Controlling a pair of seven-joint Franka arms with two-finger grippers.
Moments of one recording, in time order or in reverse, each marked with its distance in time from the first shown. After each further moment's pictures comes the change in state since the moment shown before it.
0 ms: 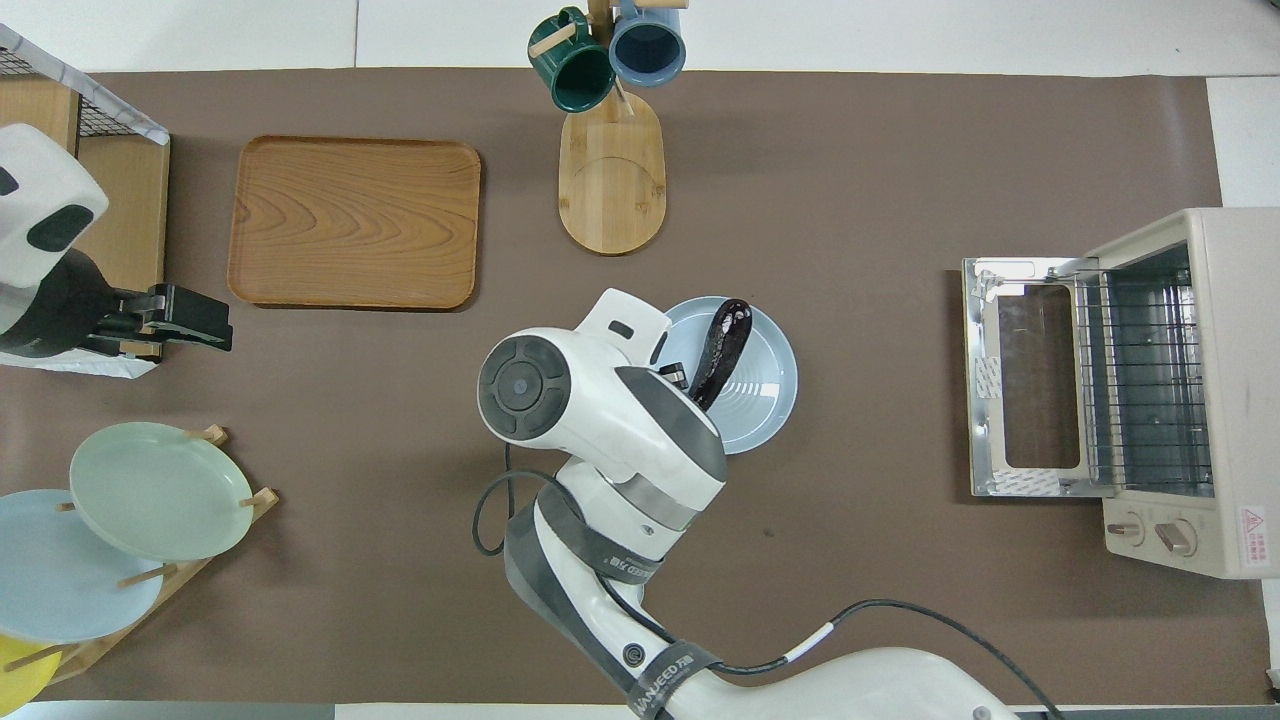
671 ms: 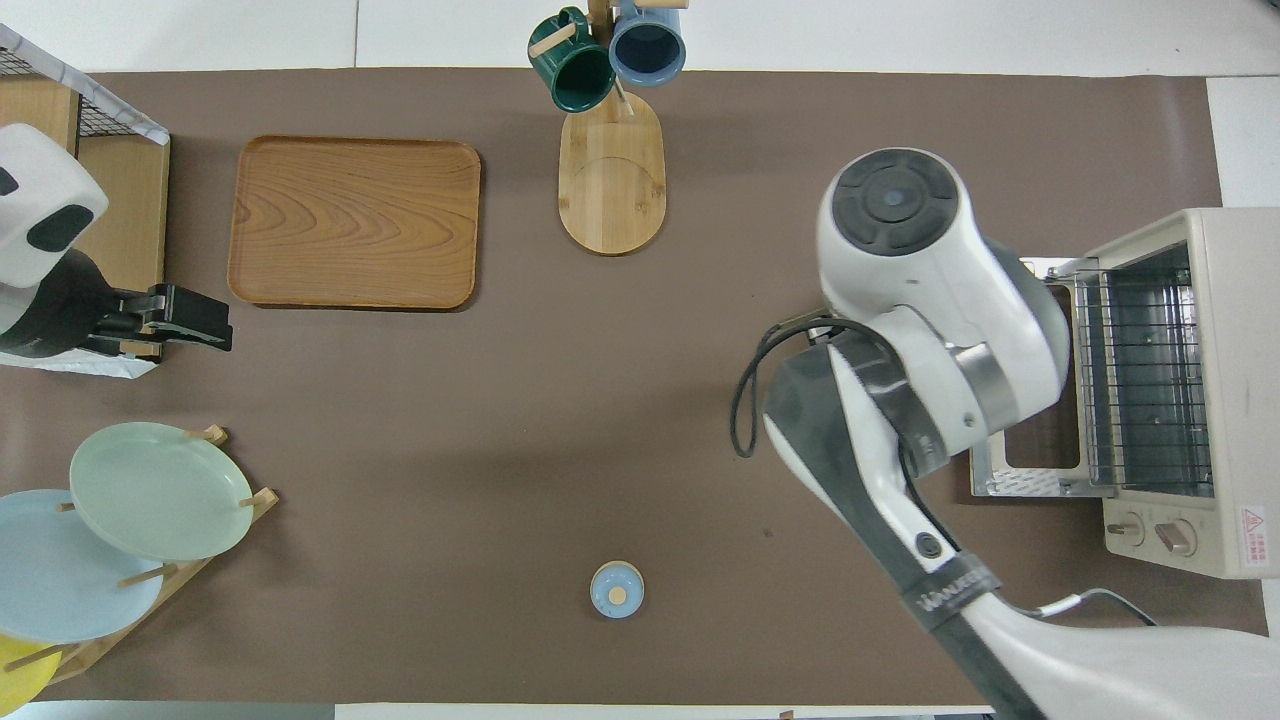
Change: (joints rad) left arm 0.000 0.000 0.000 0.000 0.000 0.000 0.000; right arm -0.477 -0.320 -0.009 -0.309 -0.011 -0.105 -0.473
